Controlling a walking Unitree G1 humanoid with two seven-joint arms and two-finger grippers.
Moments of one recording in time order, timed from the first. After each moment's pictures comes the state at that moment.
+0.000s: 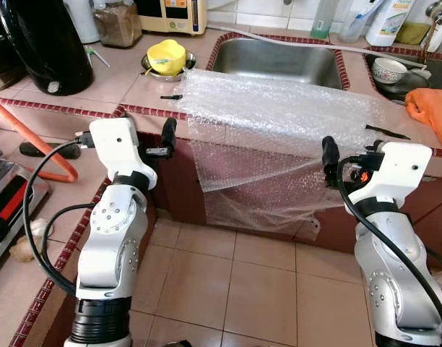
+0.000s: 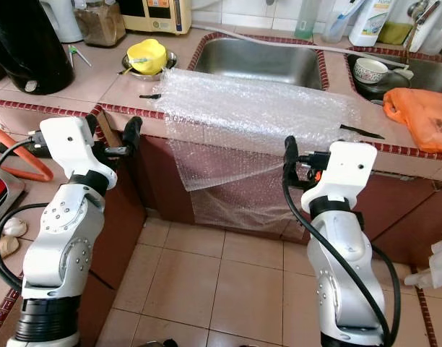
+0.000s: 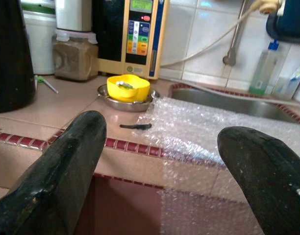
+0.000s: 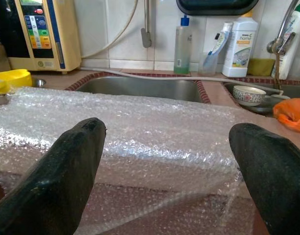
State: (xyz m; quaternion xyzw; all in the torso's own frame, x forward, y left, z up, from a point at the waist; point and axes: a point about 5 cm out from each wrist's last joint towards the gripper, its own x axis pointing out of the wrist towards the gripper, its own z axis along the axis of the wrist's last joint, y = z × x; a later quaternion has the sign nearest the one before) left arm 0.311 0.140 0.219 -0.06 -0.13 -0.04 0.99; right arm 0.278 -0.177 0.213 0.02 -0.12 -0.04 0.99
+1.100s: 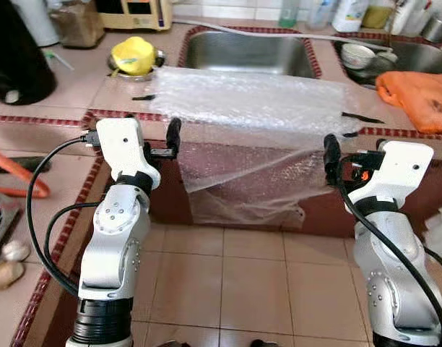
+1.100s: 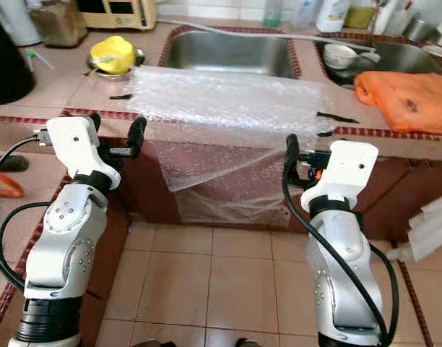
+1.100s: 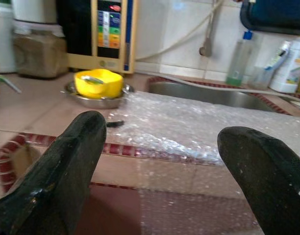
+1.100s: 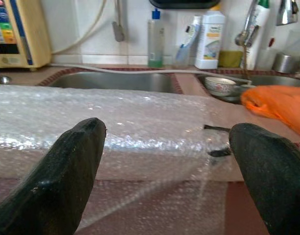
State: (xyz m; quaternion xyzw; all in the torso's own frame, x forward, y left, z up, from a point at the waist) left arm 0.312 0.135 0.217 -0.04 -0.14 -0.04 0.99; right arm 0.279 -0.175 0.212 0.02 -0.12 -0.05 0.99
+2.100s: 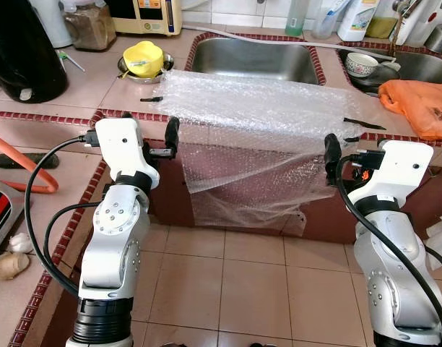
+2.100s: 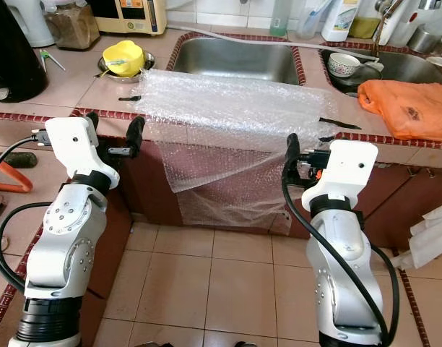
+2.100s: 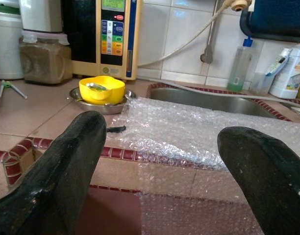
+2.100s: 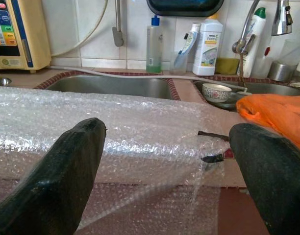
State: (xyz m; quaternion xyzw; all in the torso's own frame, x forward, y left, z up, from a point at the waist) left arm 0.312 0.135 0.217 -0.04 -0.14 -0.04 0.99; right arm 0.279 -0.177 0.213 0.01 -0.12 -0.05 0.99
